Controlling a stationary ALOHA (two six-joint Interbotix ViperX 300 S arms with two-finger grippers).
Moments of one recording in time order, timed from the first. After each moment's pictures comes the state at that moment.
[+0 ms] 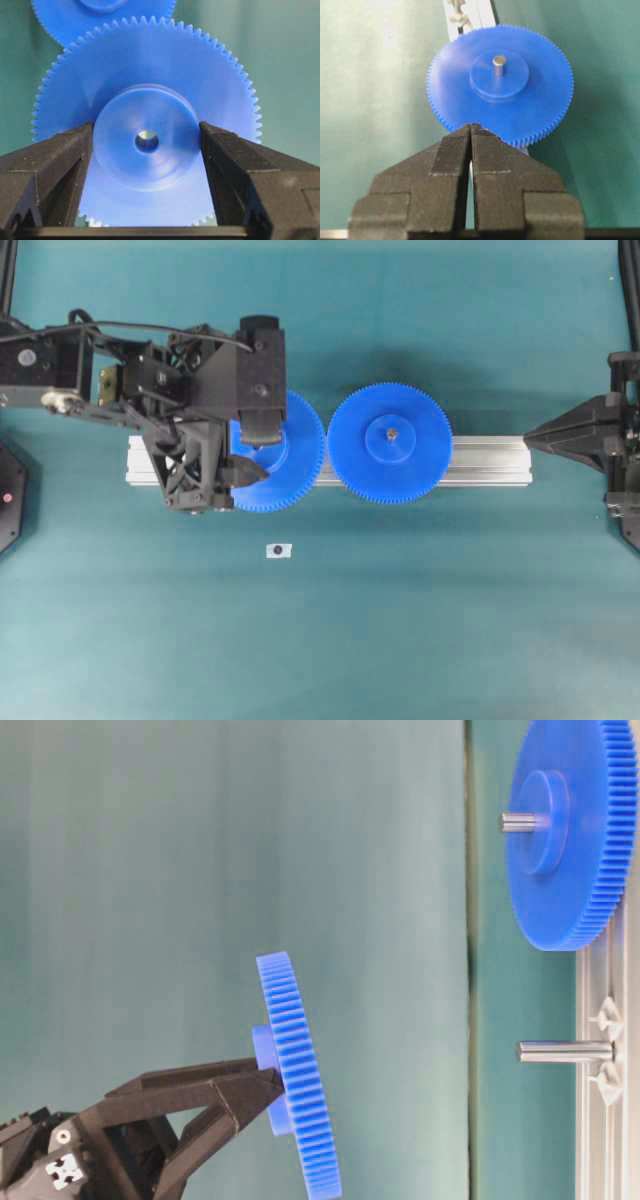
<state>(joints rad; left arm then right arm) 0.04 -0.21 0.30 0.02 0.81 0.04 -0.13 -1.03 1.22 0.05 0.28 0.04</state>
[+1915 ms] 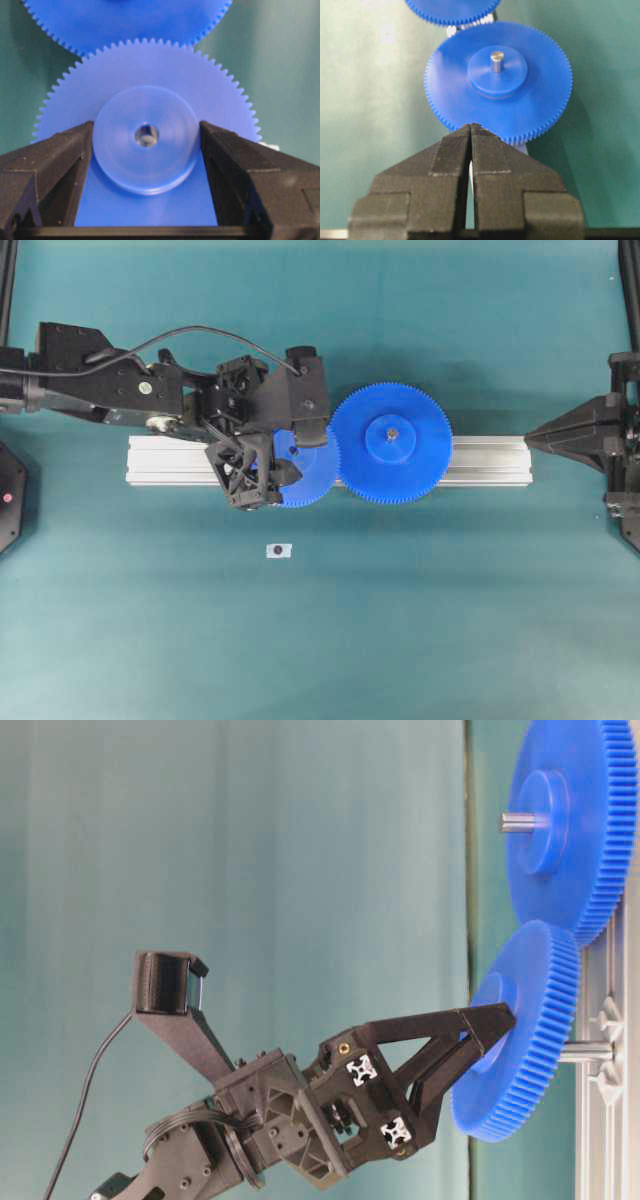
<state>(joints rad) 0.10 0.02 0.43 0.02 0.59 -0.01 -0.13 -1.03 1.23 0.05 0.28 0.04</state>
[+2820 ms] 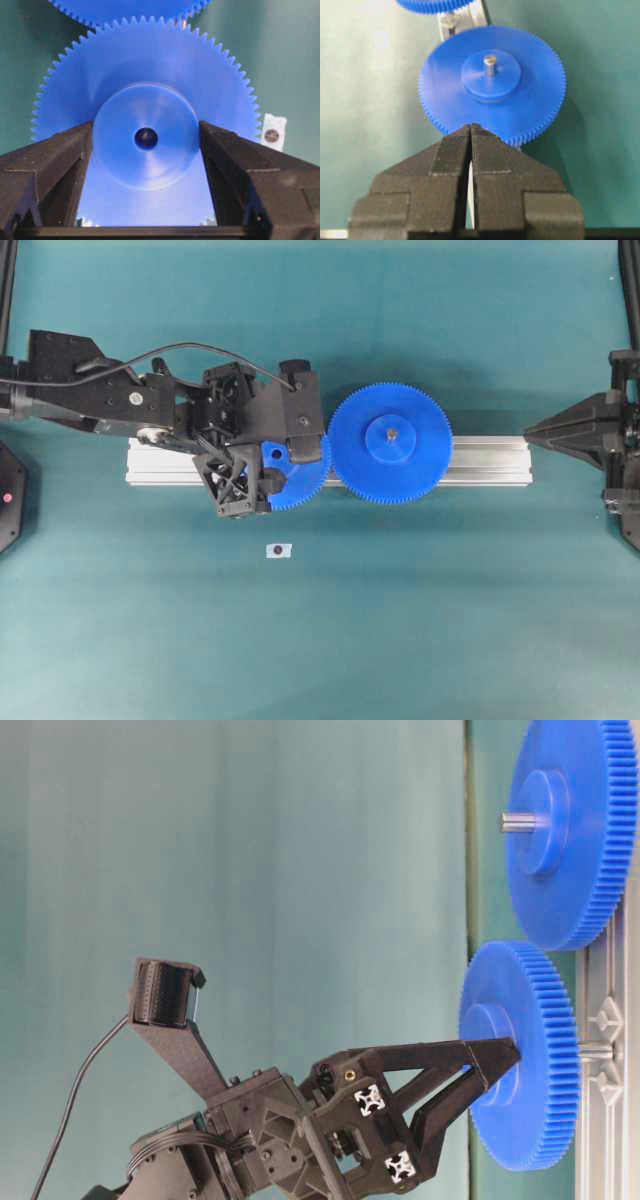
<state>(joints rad) 0.06 0.00 0.43 0.03 0.64 -0.02 -0.15 -1.03 1.24 0.05 0.25 0.04</state>
